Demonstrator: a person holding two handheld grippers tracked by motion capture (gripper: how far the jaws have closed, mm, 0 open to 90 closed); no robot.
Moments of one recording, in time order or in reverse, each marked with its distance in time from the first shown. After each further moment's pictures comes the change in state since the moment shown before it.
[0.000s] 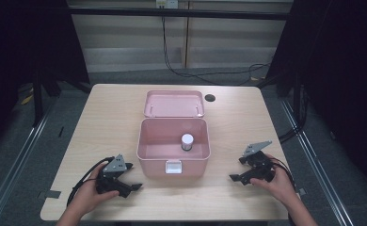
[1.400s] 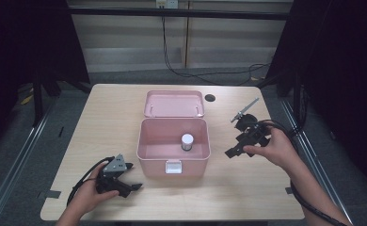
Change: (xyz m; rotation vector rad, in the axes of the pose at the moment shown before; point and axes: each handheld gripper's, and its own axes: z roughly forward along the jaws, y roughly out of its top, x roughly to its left) left arm 0.000 0.000 0.000 0.004 -0.003 0.003; right arm 0.010 0.130 -0.063 0.270 0.026 0.086
